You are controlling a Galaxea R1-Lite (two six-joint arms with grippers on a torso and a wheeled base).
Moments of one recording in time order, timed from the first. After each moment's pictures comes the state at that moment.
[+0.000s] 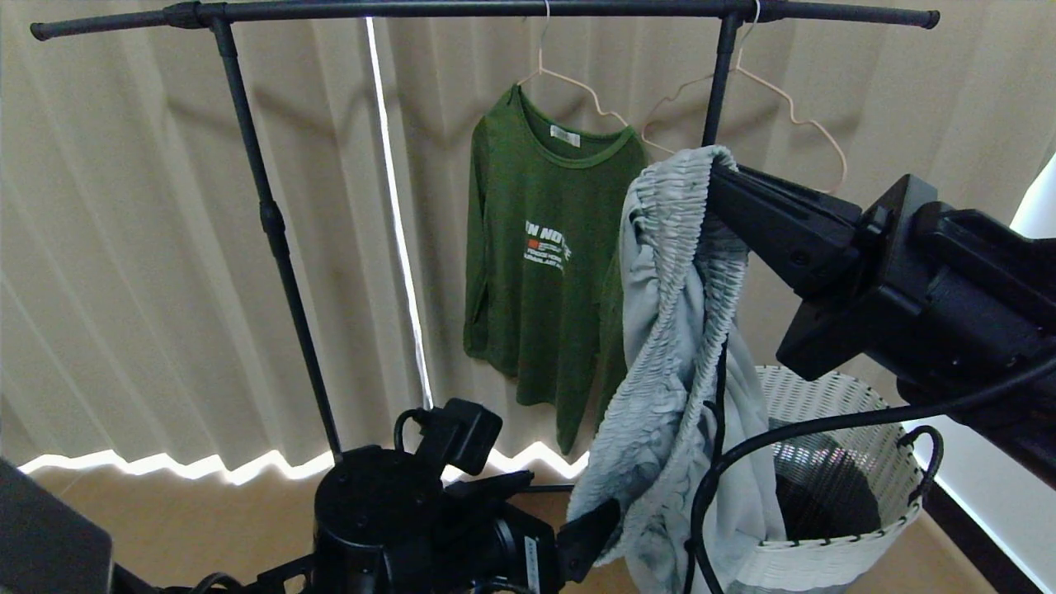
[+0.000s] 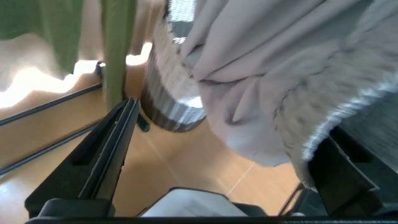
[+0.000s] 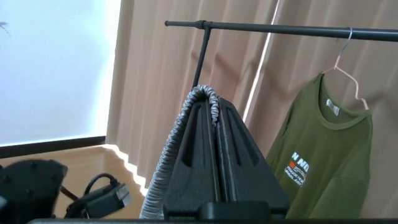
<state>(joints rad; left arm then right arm) -0.91 1.86 -0.43 -1.13 0.07 -0.42 0.78 1.47 -0.67 -1.17 0.13 -0.06</state>
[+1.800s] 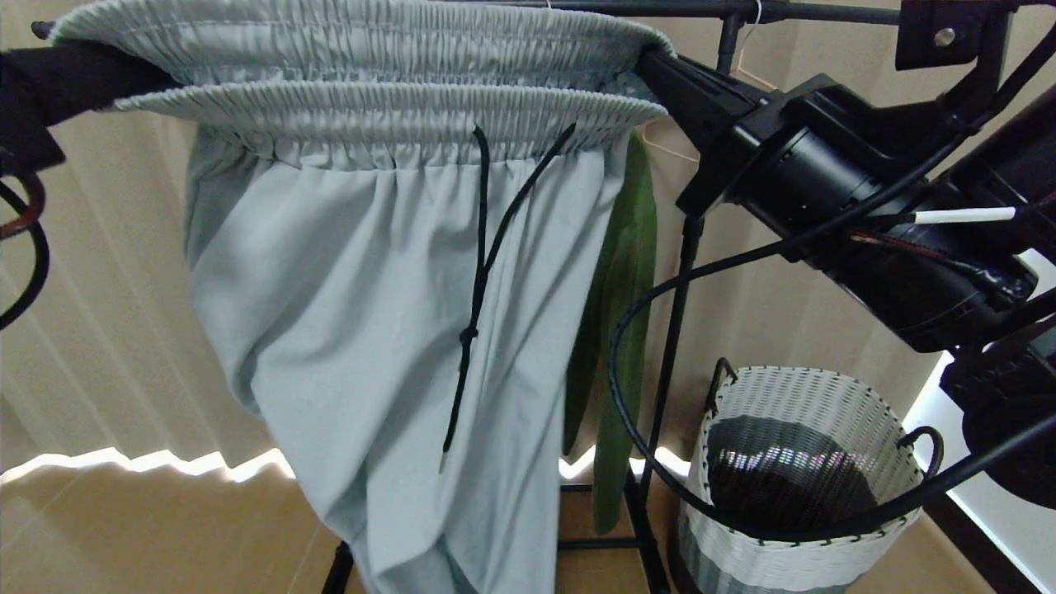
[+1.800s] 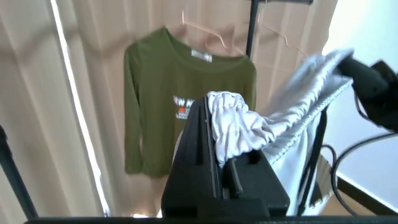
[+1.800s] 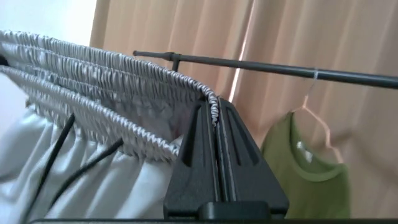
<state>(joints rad) -0.27 1.18 -1.08 -0.23 -0.26 -0.08 0.65 1.68 -1.01 -1.15 0.13 -0.07</state>
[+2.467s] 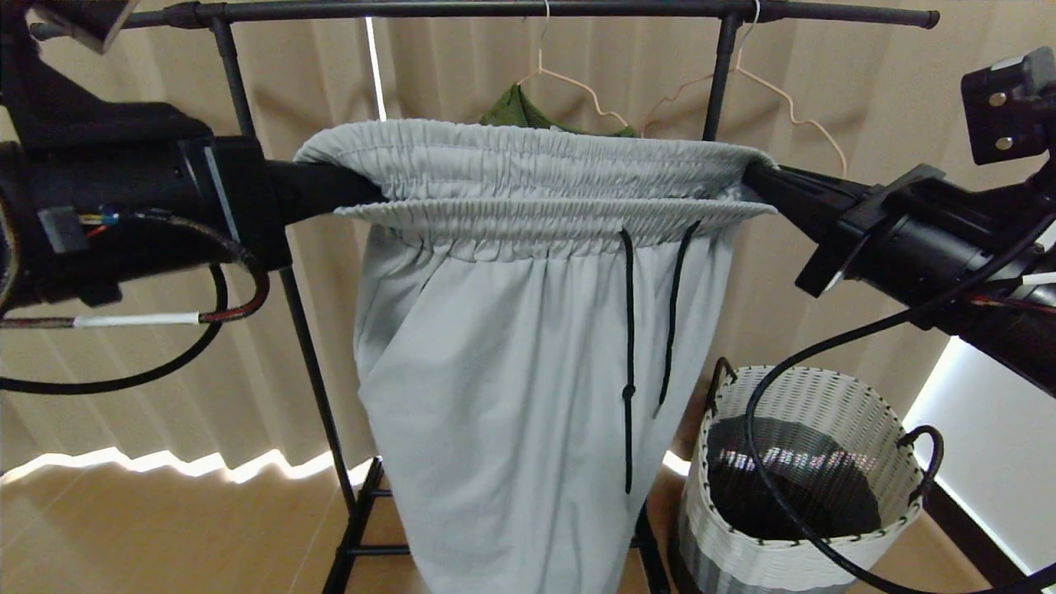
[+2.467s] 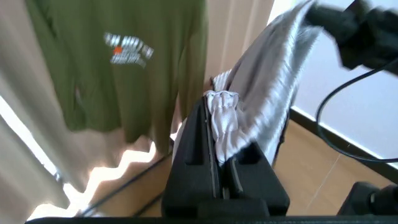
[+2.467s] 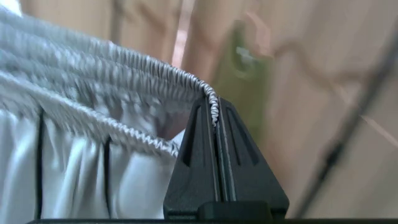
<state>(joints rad) -0.50 1.34 -1.13 -0.13 -0.24 -0.07 0.44 1.48 -0.78 -0.91 0.12 -0.09</state>
